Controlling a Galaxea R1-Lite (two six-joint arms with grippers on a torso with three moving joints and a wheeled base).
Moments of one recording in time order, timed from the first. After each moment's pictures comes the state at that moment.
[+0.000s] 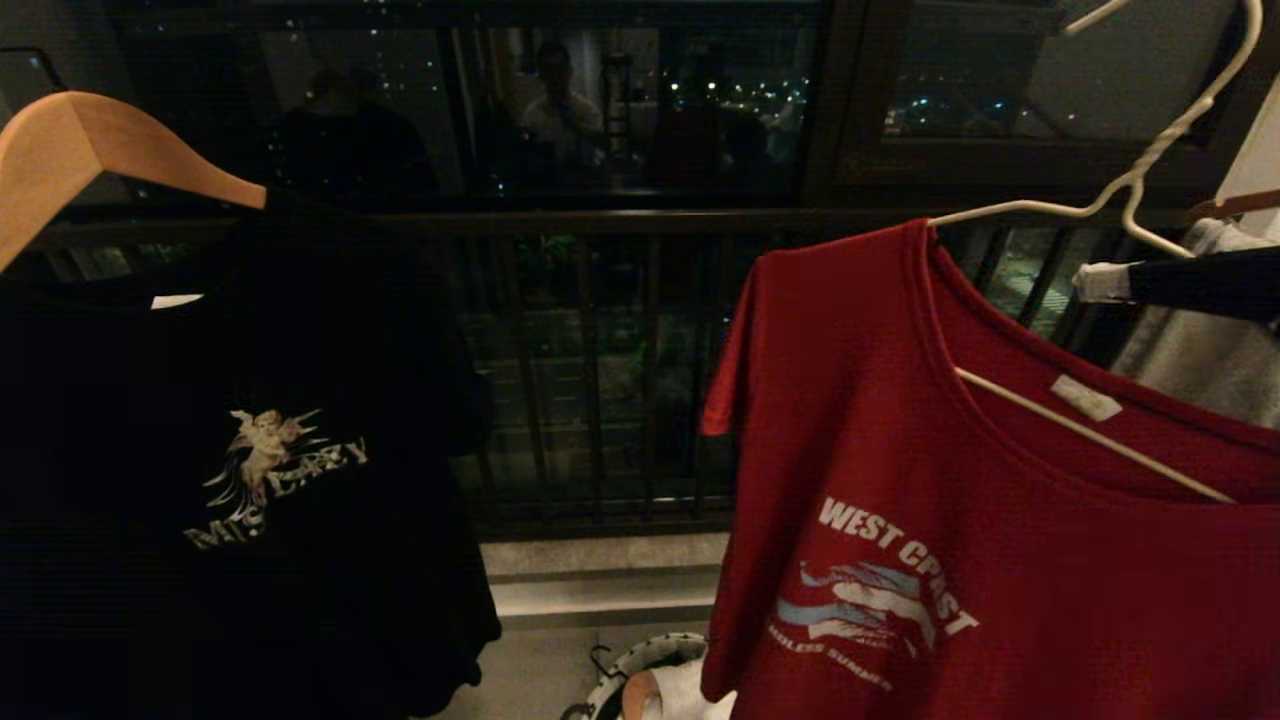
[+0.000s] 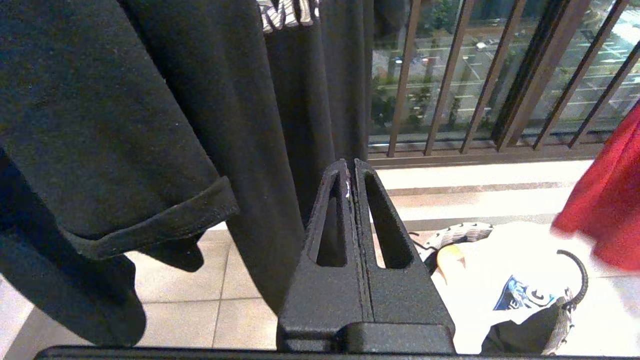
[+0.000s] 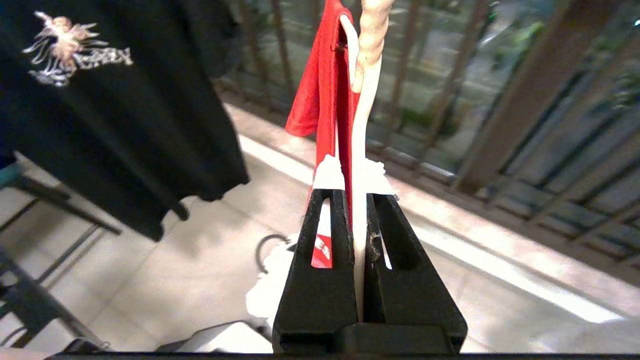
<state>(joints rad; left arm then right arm) -0.01 0.00 0.00 0.02 0.00 0.01 0.24 1.21 -1.26 0.29 0.34 -0.04</state>
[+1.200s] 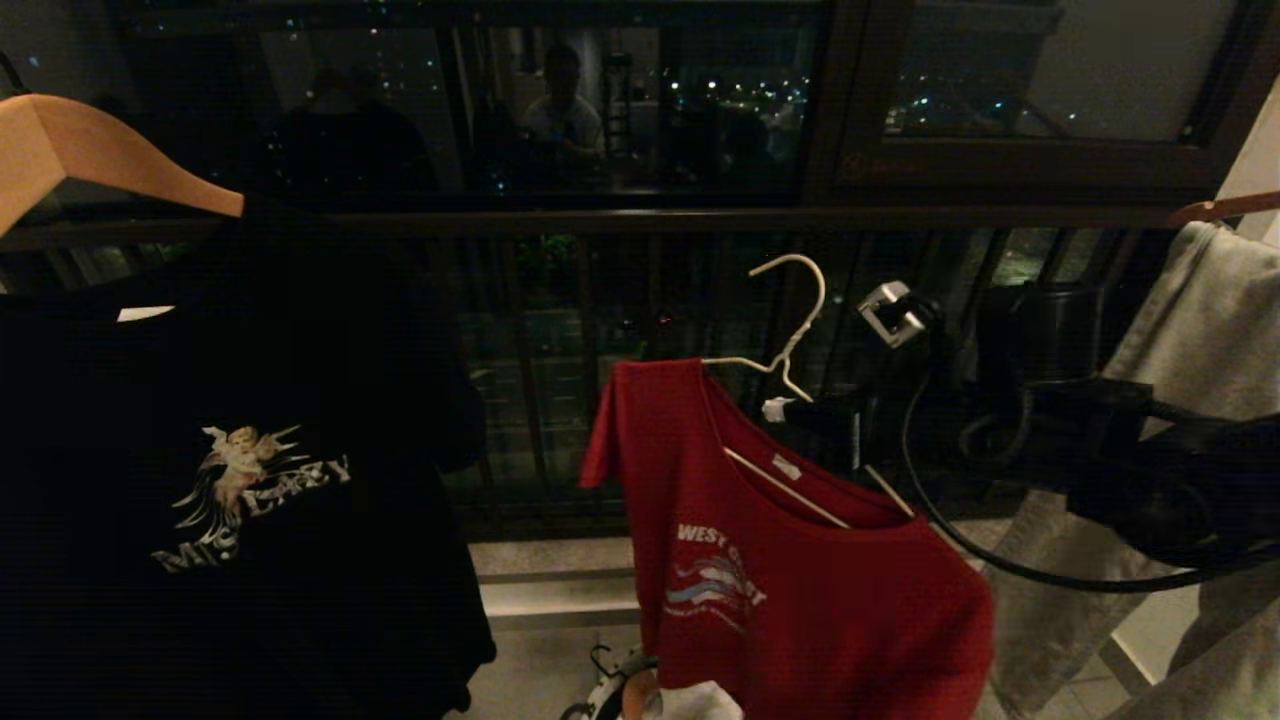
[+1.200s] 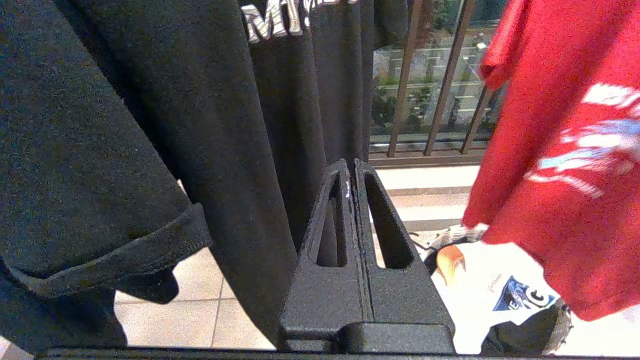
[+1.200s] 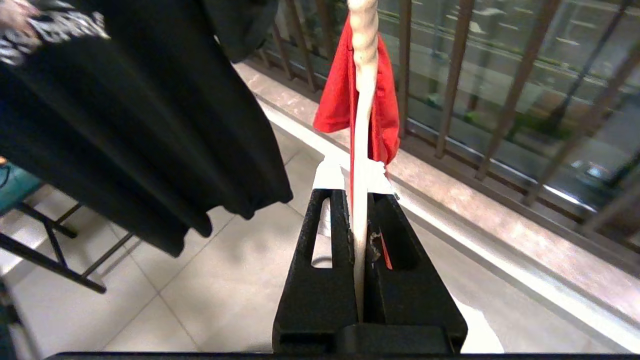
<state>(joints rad) -0.01 0.00 0.00 0.02 0.00 0.01 0.36 1.79 -0.92 -0.61 0.47 0.03</state>
